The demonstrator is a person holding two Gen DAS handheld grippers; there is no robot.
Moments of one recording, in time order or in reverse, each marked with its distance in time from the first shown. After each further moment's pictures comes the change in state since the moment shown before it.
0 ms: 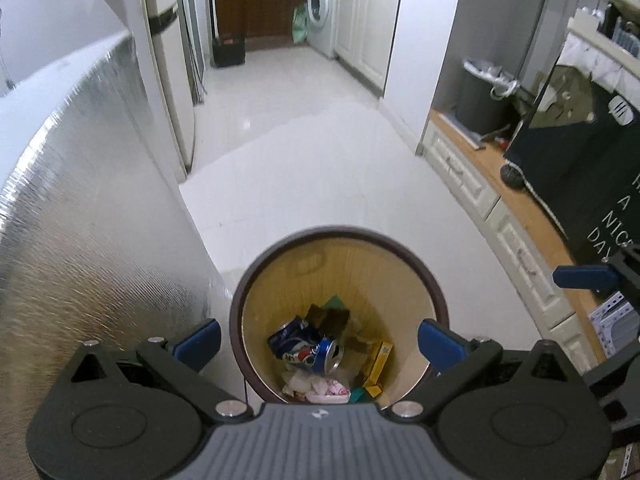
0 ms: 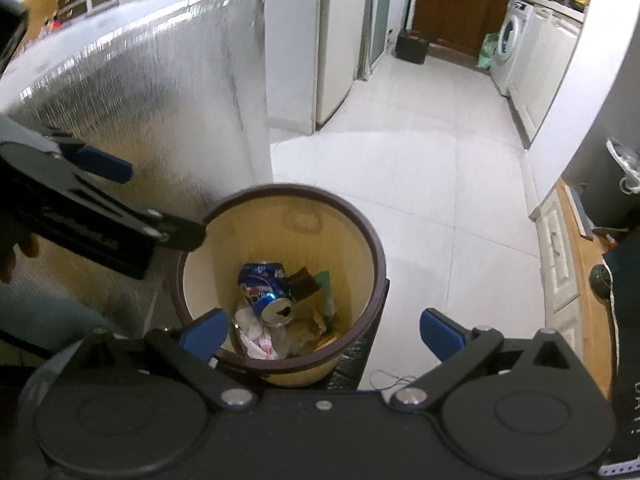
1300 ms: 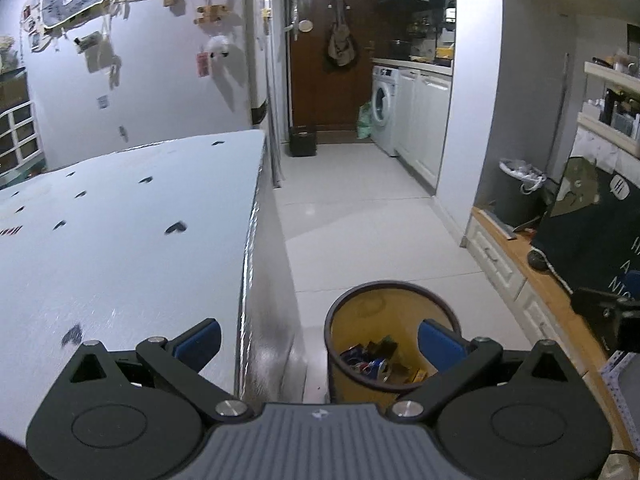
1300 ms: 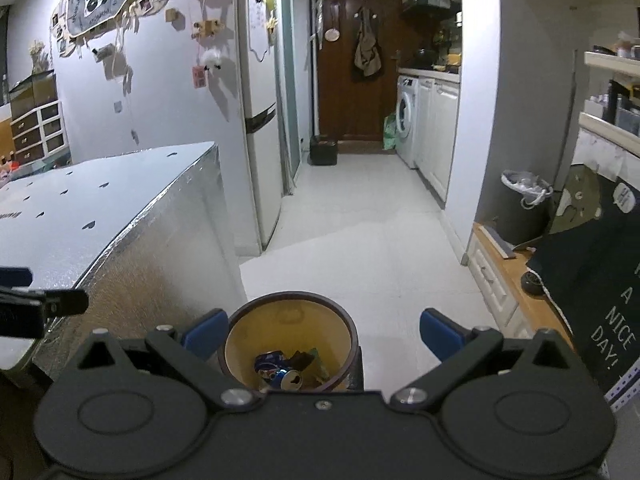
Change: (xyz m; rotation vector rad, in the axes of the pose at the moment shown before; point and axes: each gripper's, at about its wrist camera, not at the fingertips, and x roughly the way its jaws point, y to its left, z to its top) left arm -0.202 0.024 -0.104 -0.108 -0.288 0.179; right arm -0.194 0.069 -0.052 0.255 -0.358 -0.191
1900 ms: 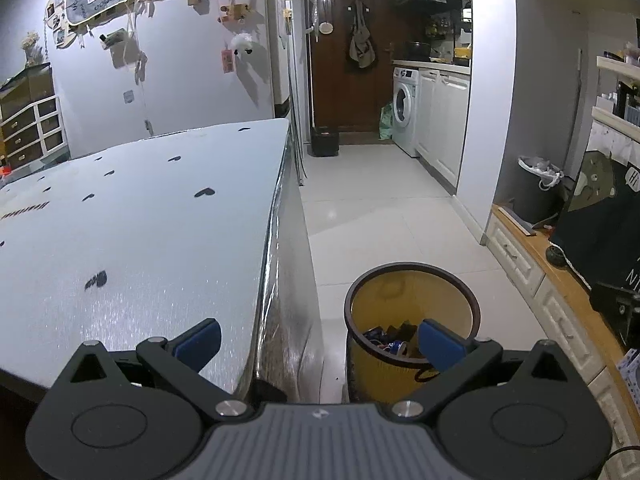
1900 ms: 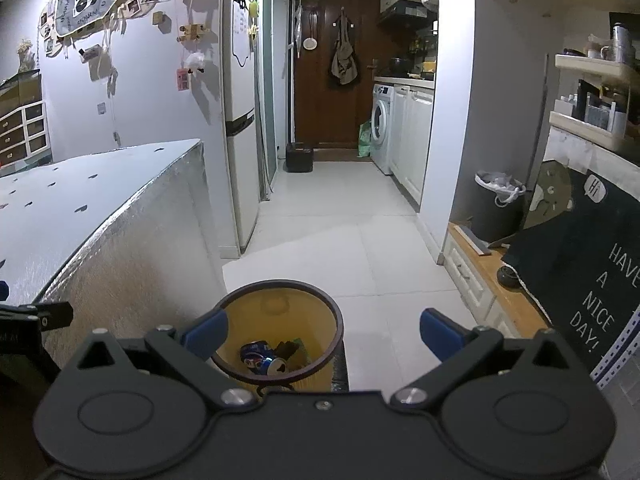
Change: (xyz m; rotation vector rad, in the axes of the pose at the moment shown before) left arm -0.013 0.003 -0.044 -0.014 -0.020 0.065; right arm -0.022 0.018 -0.044 0.005 -0.032 -0.082
